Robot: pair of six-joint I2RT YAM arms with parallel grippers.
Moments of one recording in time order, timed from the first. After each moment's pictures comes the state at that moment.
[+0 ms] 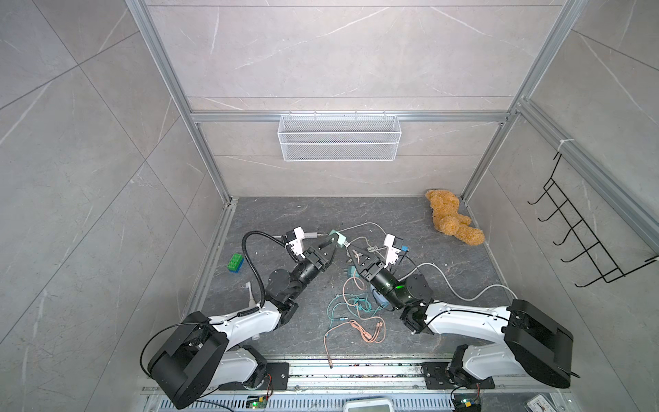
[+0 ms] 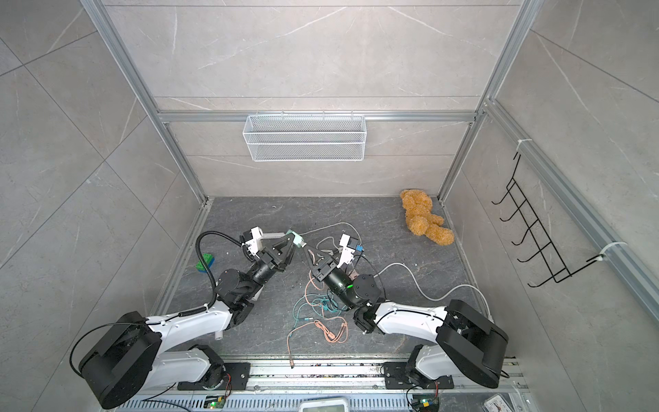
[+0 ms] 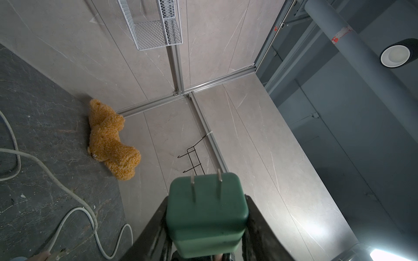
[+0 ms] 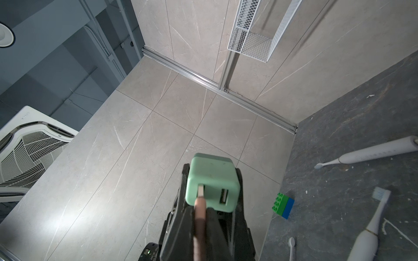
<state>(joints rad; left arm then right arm) -0.69 1.26 0.43 1.24 0.17 -1.36 0.95 1.38 0.57 1.15 0.11 1.12</state>
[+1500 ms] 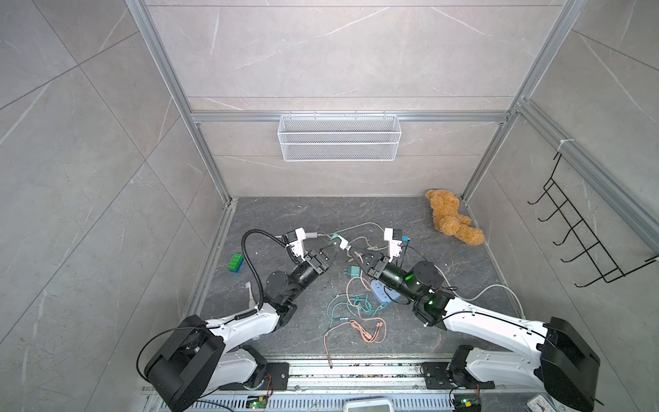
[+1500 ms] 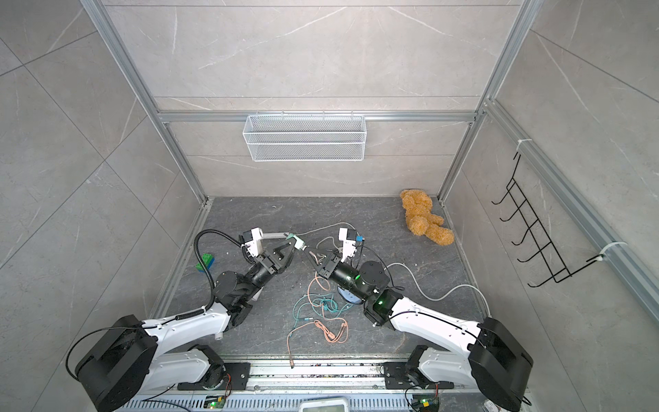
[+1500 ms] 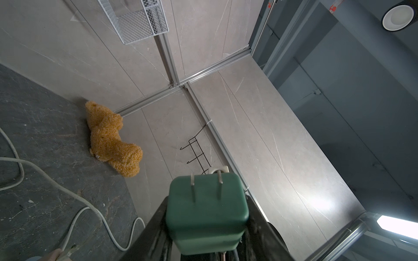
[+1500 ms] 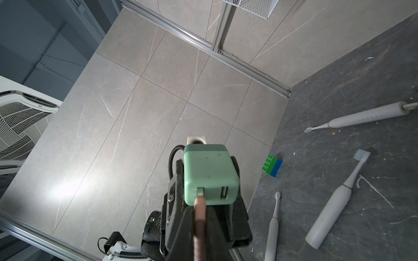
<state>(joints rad) -0.70 1.24 0.42 1.25 0.22 -1.27 0.85 1.24 0.62 0.81 -0.15 1.15</state>
